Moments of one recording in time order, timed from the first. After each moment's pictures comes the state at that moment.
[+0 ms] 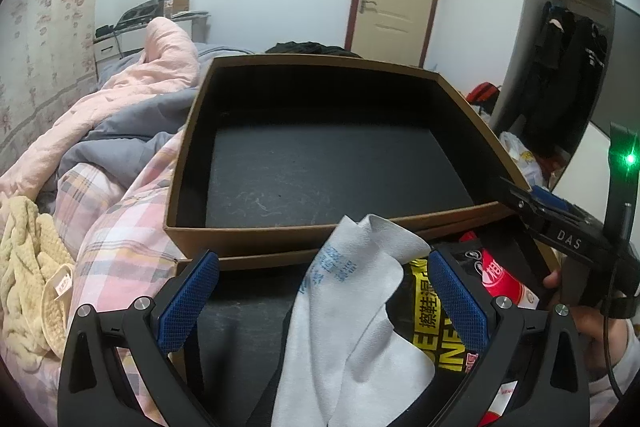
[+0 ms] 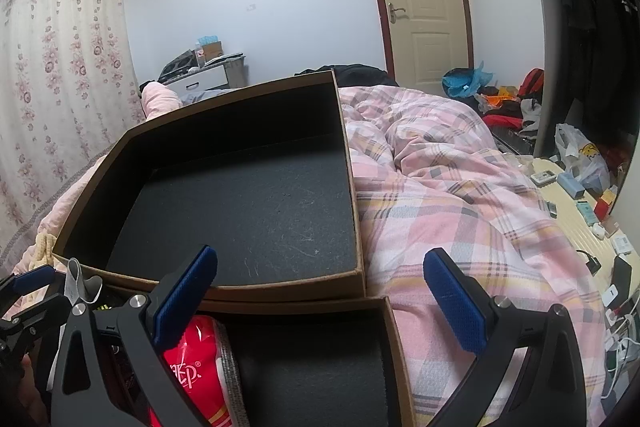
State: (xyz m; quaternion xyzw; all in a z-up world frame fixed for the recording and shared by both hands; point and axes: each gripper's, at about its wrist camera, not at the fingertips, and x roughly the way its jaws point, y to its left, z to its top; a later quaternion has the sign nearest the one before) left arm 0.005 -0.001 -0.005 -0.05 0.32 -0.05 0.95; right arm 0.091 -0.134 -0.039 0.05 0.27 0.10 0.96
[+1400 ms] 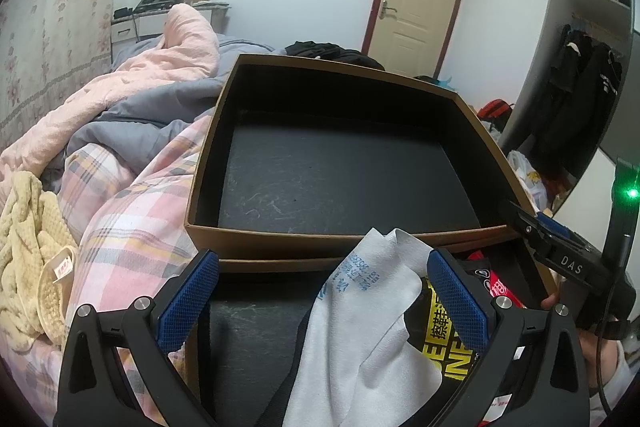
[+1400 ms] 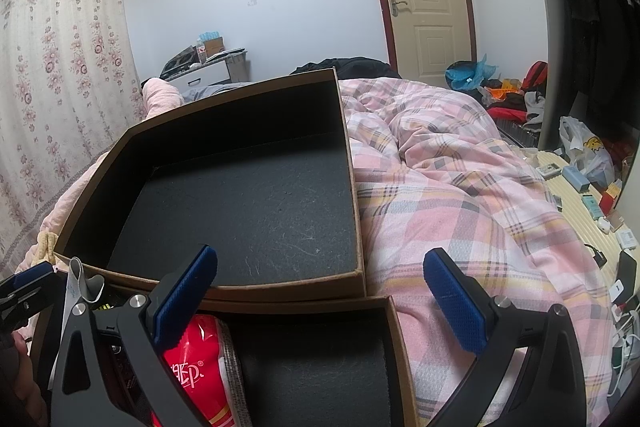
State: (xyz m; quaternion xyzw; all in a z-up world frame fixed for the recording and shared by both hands) left arm 0.009 0.016 -0.005 -0.09 0.32 -0.03 0.94; right arm 0.093 -0.134 -0.044 0.06 0.28 0.10 0.95
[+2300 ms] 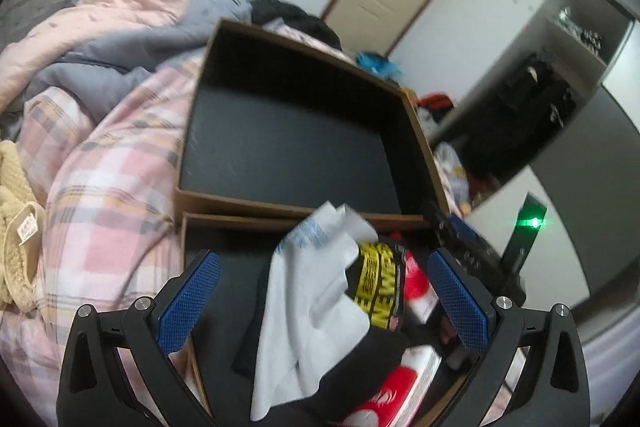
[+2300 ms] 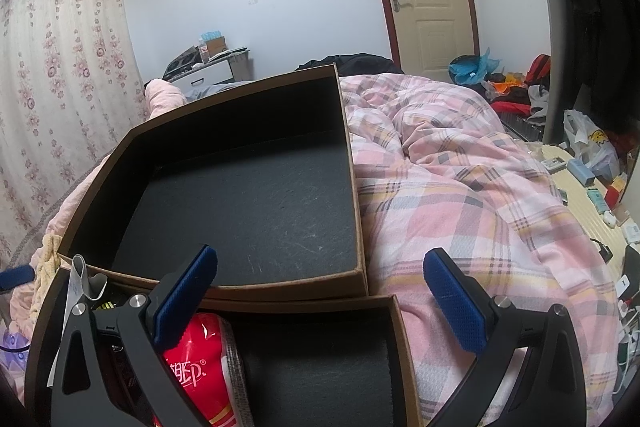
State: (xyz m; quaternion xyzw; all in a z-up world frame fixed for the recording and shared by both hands) left arm -0.003 0.054 0.022 -0.20 0.40 -0.16 0.88; right arm 0.095 -0.138 -0.046 0.07 0.29 0.11 0.95
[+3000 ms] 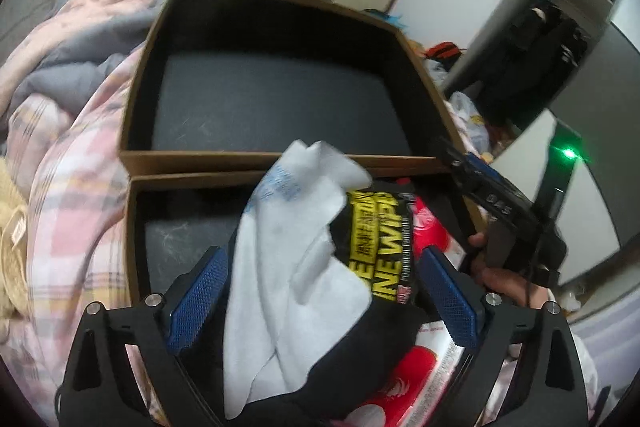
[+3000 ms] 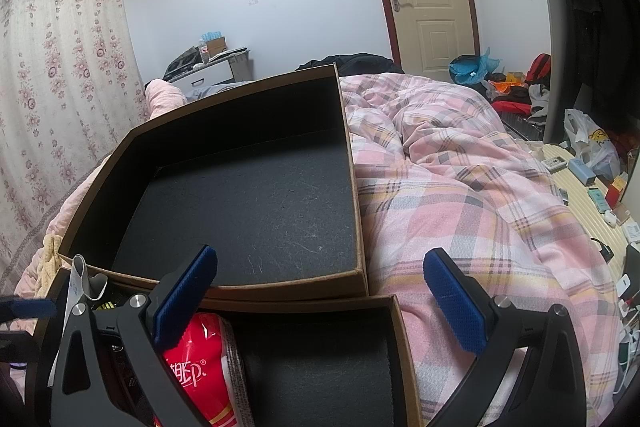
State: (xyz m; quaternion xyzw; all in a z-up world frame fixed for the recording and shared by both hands) left arm -0.004 0.000 0.004 -0.13 0.45 -0.14 0.87; right arm 0.095 -0.138 -0.046 0.07 0.29 0.11 0.95
